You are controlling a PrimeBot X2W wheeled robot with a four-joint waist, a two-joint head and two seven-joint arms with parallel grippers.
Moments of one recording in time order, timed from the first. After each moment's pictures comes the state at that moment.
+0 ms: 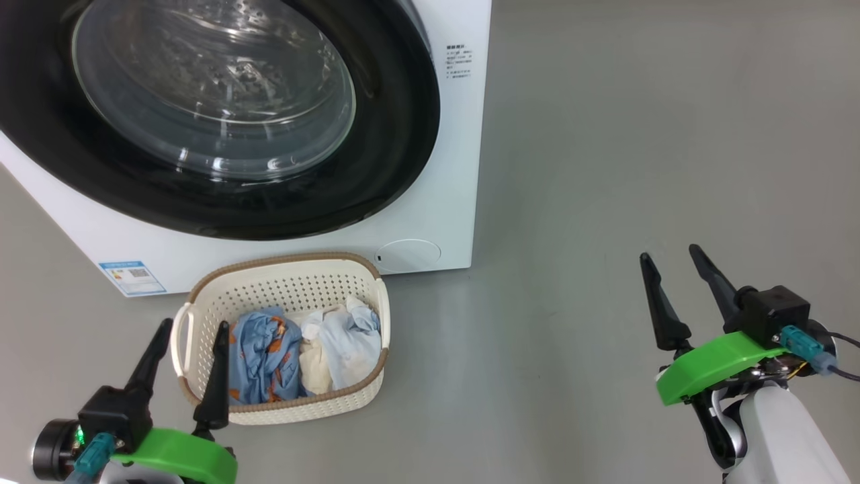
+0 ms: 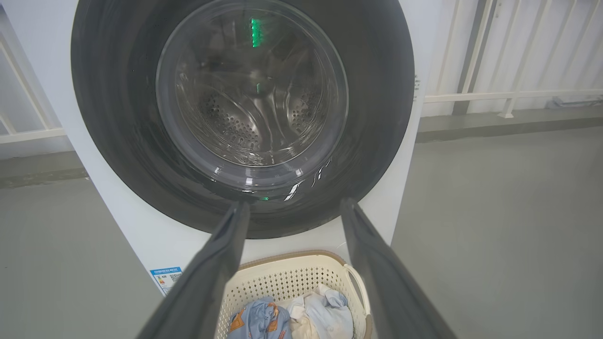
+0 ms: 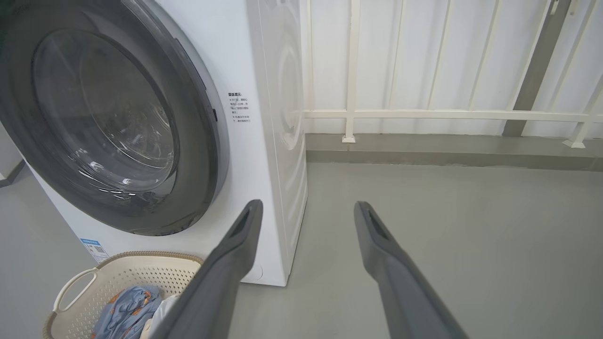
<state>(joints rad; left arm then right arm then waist) -0.12 0.09 0.01 0.22 -0.13 -0.13 -0.26 -0.33 -0.13 -0.01 0.41 0.16 0.13 -0.25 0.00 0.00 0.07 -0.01</state>
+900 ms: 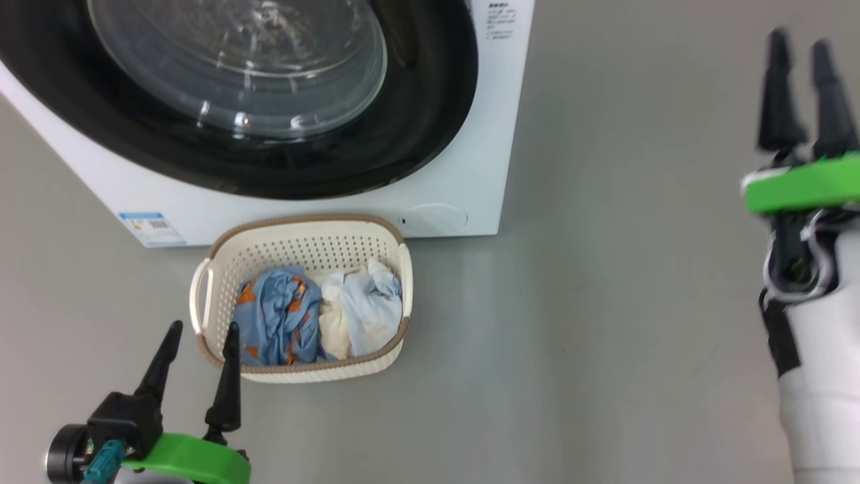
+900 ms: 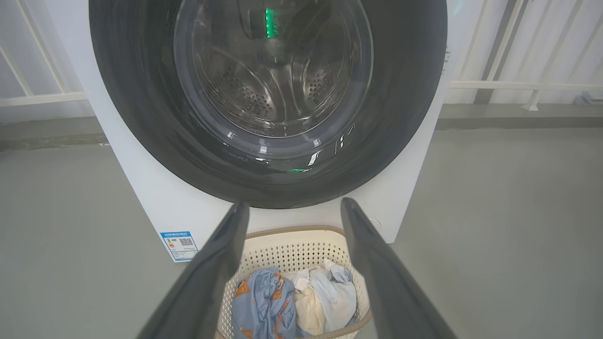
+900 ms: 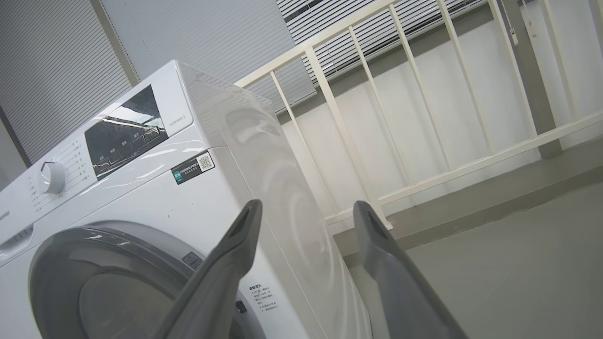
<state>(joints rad) -0.10 0.05 0.02 0.19 -0.12 -0.13 -0.26 -0.69 -0.16 -0.14 0.39 0.56 0.13 -0.22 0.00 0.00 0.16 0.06</state>
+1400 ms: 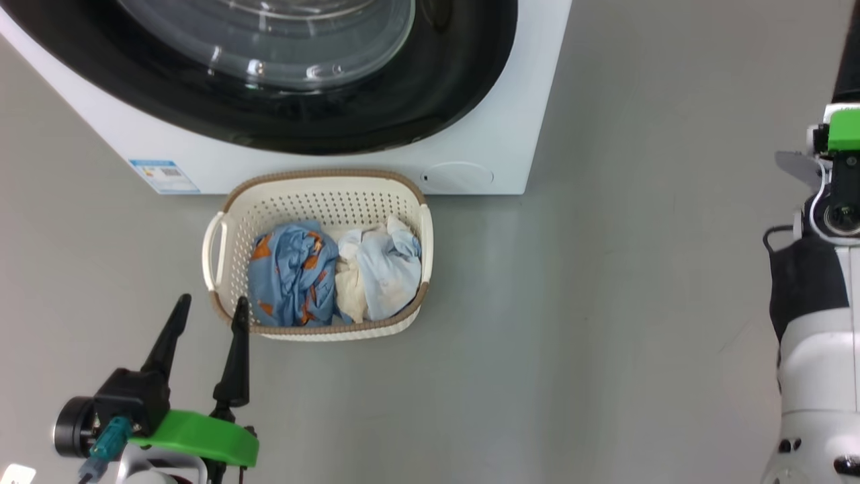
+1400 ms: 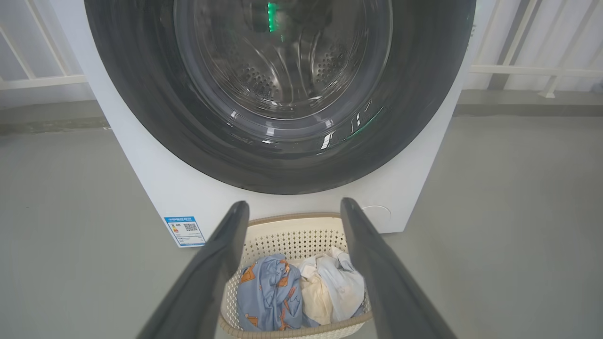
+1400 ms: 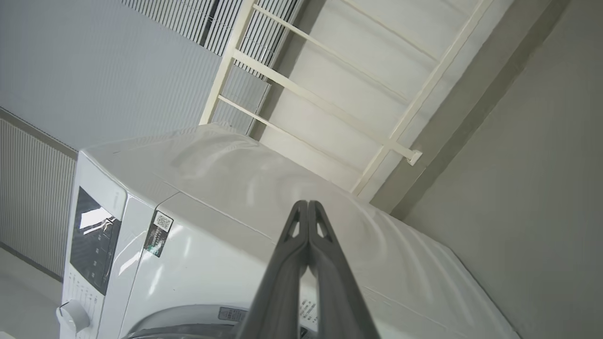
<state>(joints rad) -0.16 0.04 0.00 0.19 -0.11 -0.13 -0.26 -0.86 -0.08 -0.36 0.51 0.97 0.13 -0.07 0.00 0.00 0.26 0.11</state>
